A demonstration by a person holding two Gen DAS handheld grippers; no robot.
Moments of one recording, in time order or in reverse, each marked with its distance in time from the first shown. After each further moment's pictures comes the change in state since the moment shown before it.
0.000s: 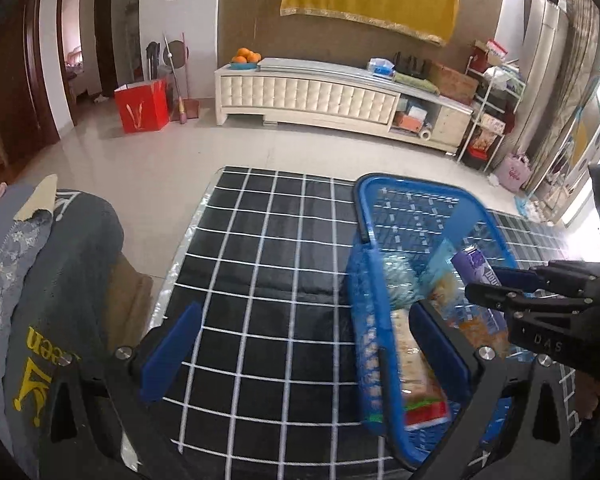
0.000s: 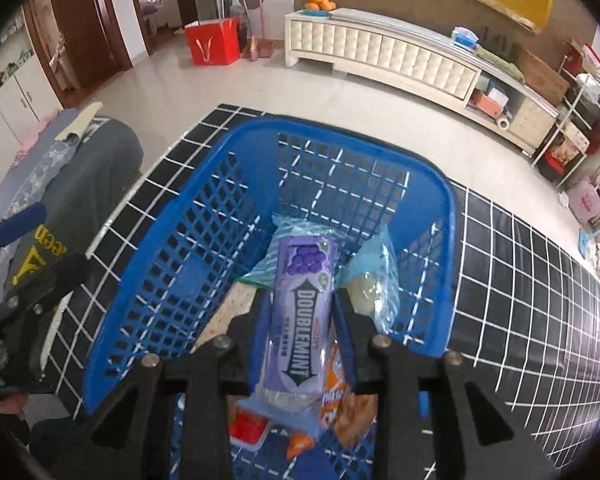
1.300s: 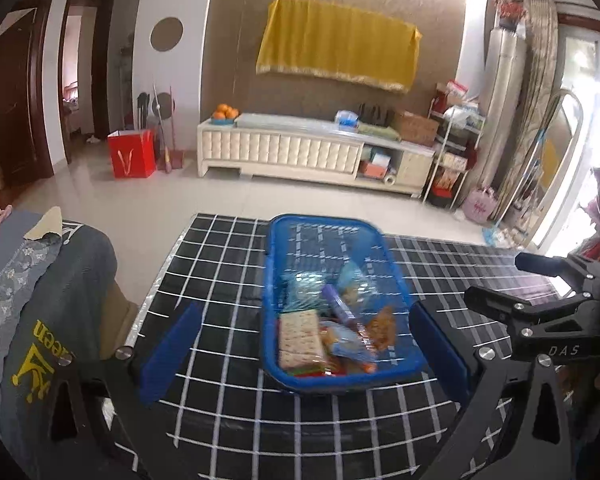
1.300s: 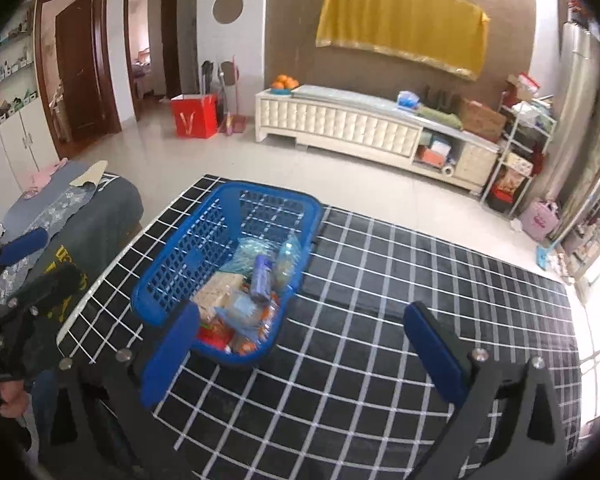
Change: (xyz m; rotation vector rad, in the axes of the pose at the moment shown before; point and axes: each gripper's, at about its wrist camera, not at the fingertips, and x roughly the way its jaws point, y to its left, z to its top) left arm -0.140 -0.076 -0.052 0.012 -0.217 -0.083; right arm -0.189 -0.039 -0.115 0.054 -0.322 -0.113
